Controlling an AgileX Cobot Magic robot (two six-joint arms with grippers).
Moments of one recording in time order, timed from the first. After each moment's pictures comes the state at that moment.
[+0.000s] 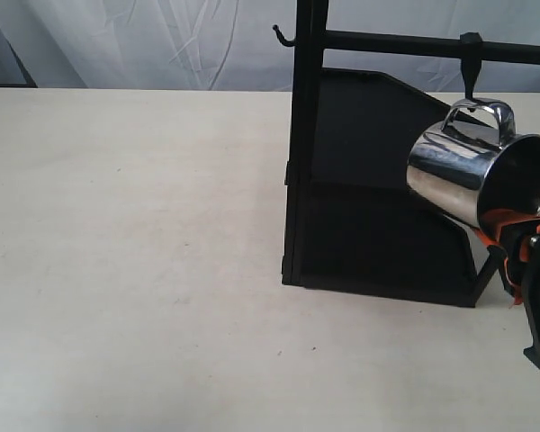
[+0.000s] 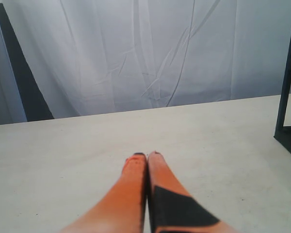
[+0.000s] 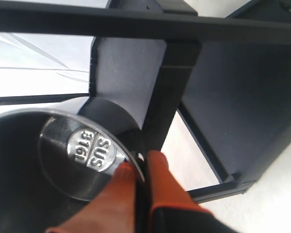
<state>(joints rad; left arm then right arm) -0.17 0.00 0.00 0.04 0.13 -0.01 1.06 0.82 -0.24 1.63 -0.73 0.27</state>
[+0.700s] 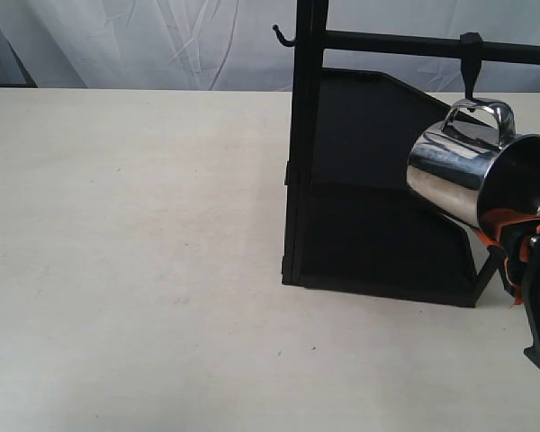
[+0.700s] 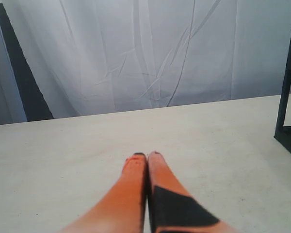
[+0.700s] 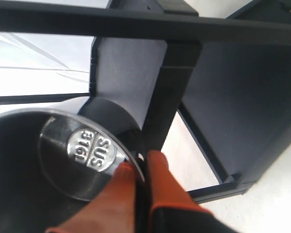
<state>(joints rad) -0.17 0.00 0.00 0.04 0.13 -0.01 1.06 0.82 -0.24 1.62 -0.73 0.26</state>
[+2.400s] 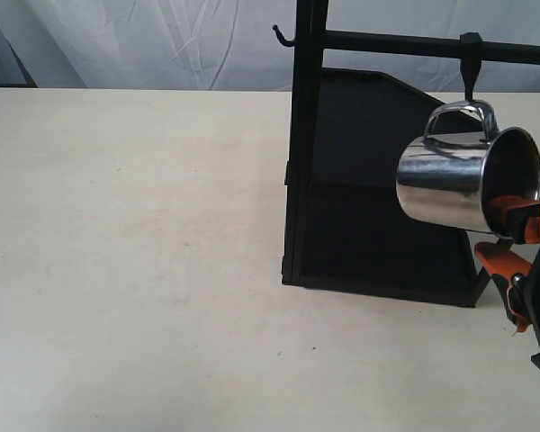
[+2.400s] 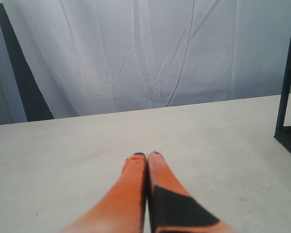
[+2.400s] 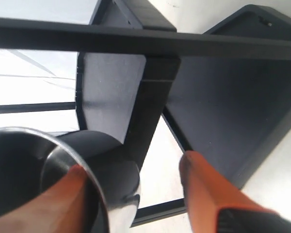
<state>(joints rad) -0.17 0.00 0.00 0.04 0.13 -0.01 1.06 0.82 -0.23 1.65 -0.75 0.23</state>
